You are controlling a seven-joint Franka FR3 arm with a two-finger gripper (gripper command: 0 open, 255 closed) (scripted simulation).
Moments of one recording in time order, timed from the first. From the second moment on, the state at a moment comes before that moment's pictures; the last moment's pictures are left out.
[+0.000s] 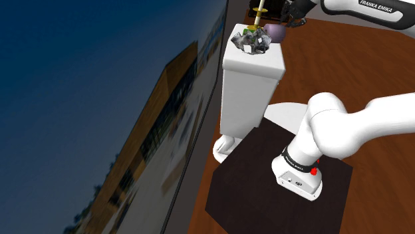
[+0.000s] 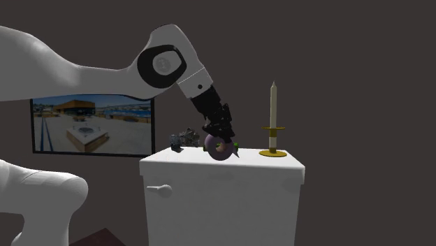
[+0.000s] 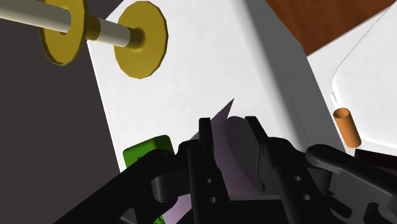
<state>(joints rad) 0.44 -1.02 -0.88 -2.24 -0.85 2.07 -1.81</state>
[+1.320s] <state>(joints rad) 0.21 -0.95 -0.68 -2.41 -0.99 2.21 -1.36</state>
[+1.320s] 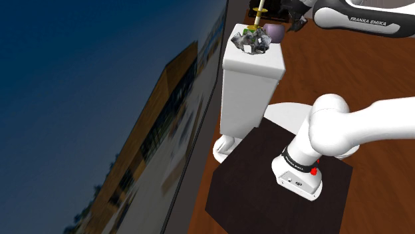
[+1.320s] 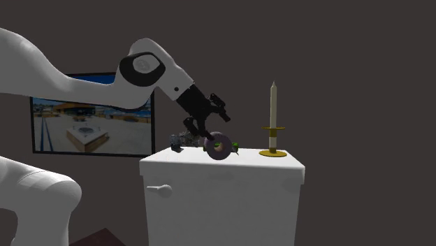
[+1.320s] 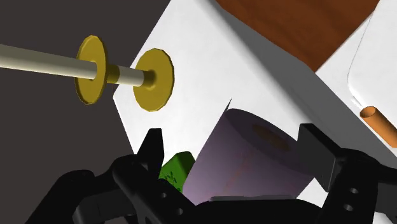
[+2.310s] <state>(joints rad) 0.19 -0.96 -0.70 -2.46 -1.04 2.27 -1.32</state>
